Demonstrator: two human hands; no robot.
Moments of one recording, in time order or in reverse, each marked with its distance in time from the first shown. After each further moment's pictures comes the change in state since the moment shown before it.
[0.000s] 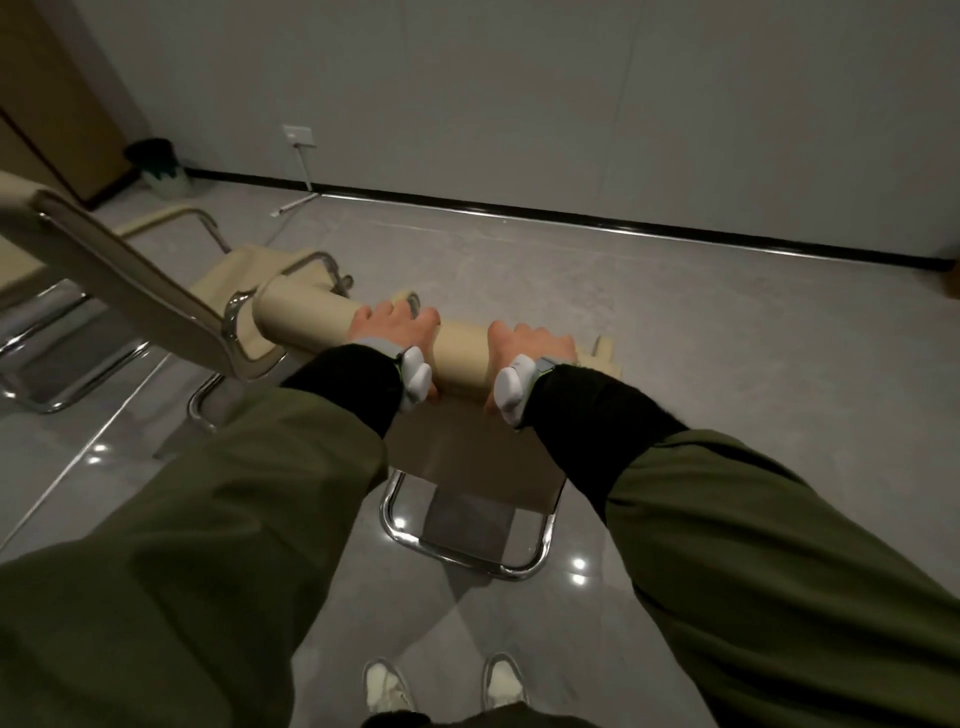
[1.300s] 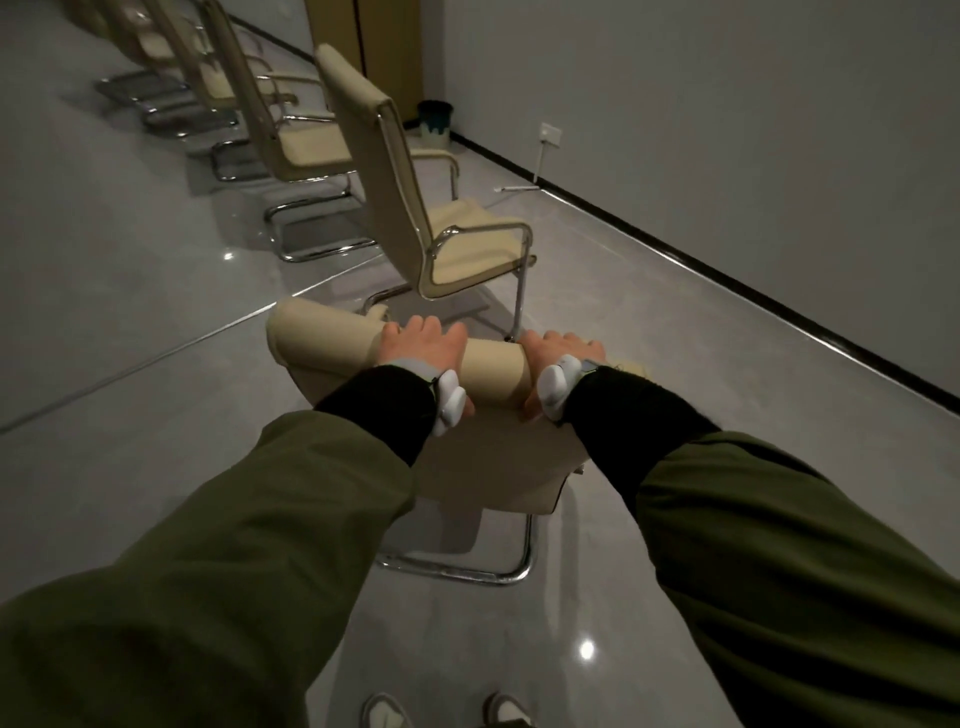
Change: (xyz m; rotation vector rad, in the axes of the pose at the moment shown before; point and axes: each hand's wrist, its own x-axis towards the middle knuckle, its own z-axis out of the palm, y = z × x) left_hand -0.231 0.002 0.031 -0.175 -0.063 -0.586; right_hand -0.068 -0.091 0.039 -0.265 -0.027 -0.512
